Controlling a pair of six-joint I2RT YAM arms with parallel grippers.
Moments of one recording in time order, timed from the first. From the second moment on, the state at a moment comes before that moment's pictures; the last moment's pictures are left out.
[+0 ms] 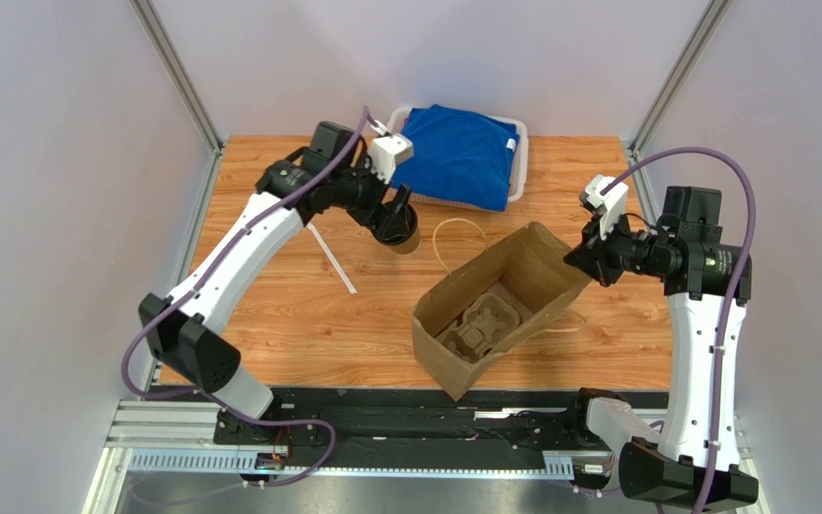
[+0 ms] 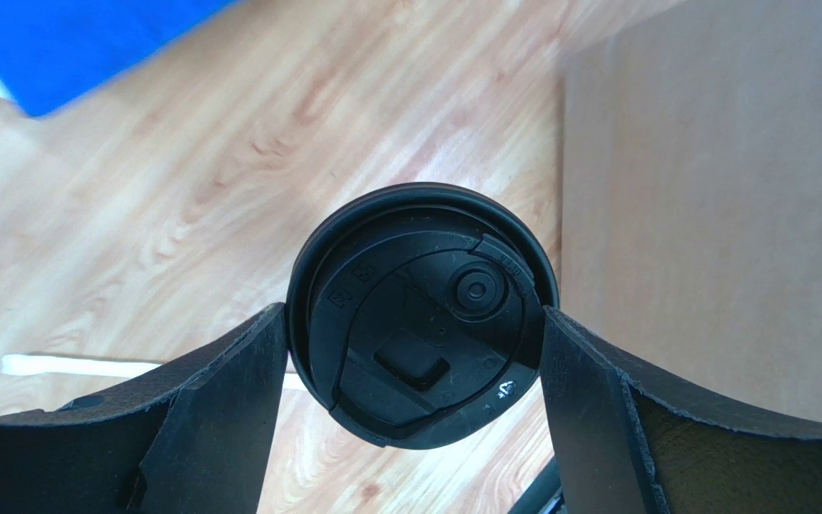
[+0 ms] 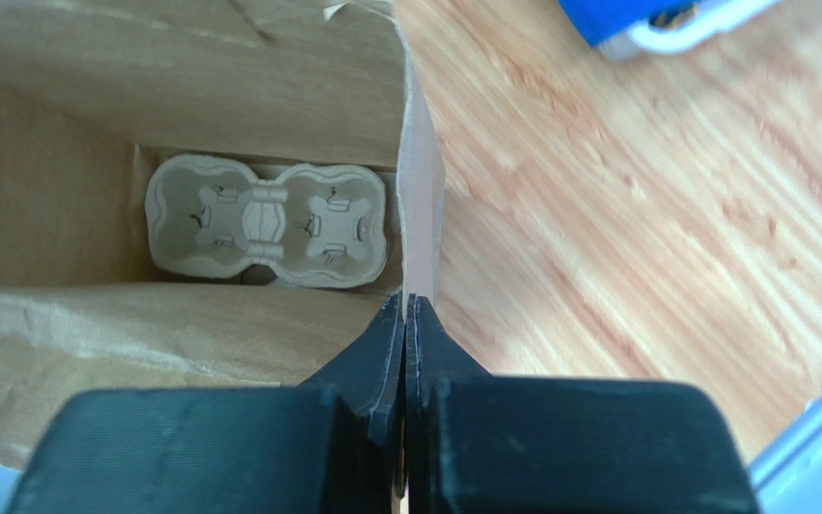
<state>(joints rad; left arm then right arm) -0.53 1.59 1.66 -0.86 0.36 0.13 -0.17 1.04 1.42 -1.29 -0.76 -0.74</state>
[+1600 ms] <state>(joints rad) -1.27 1.53 2.32 -1.34 0.21 0.65 0.48 1.05 1.57 -1.10 -0.36 -0.35</state>
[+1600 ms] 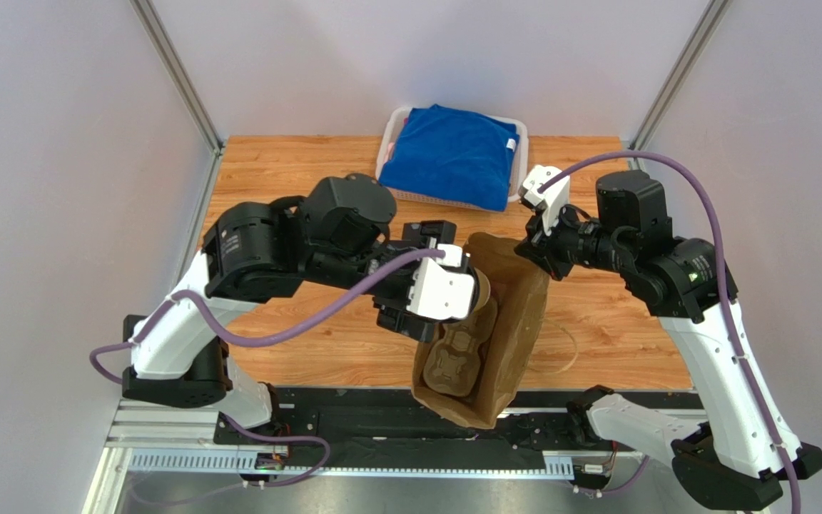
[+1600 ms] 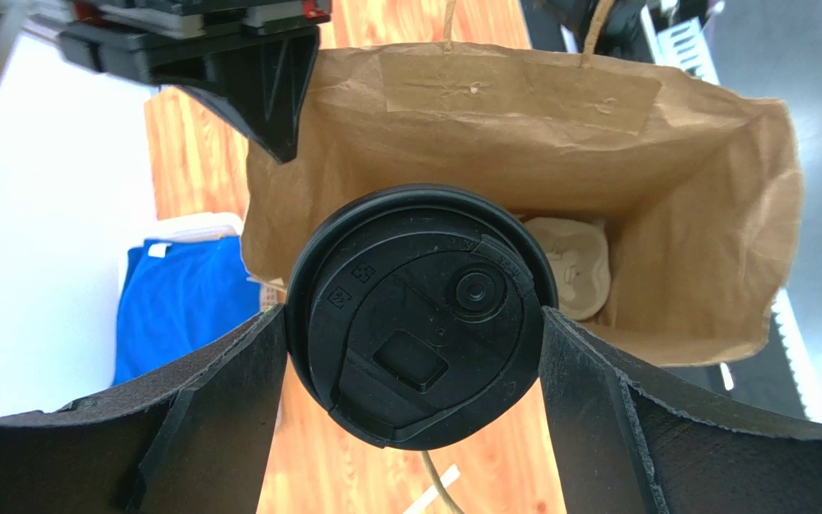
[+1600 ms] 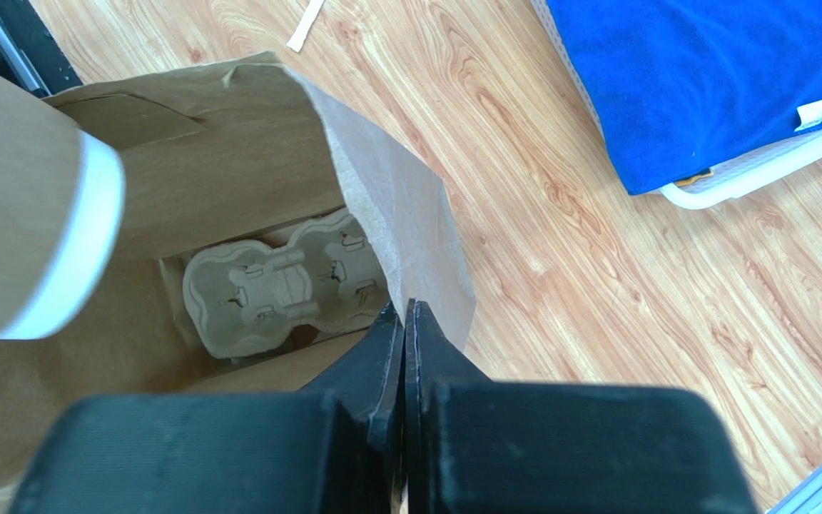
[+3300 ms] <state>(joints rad) -1.38 1.73 1.92 -1.26 -0.10 0.66 0.57 1.05 1.60 -1.09 -0.33 -0.27</state>
